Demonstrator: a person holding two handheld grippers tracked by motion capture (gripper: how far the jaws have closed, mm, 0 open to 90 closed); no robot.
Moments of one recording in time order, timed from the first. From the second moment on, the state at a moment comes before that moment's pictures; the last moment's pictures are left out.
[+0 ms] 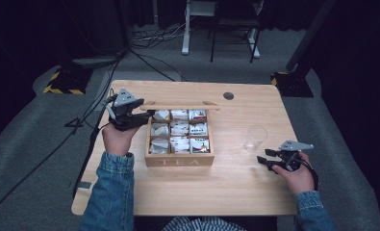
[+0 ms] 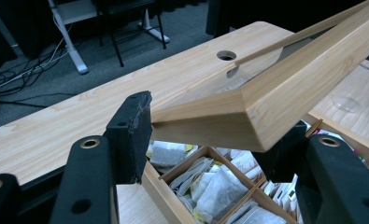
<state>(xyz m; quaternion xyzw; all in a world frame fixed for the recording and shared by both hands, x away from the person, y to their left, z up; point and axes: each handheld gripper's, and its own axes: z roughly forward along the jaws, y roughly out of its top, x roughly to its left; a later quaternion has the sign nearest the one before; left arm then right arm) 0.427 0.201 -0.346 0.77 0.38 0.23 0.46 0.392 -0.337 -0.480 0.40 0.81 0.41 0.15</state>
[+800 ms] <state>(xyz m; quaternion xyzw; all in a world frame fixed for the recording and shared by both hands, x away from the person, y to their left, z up) 0.429 0.202 -0.345 0.77 0.38 0.23 0.46 0.385 -0.244 -0.440 0.31 0.84 0.44 0.10</state>
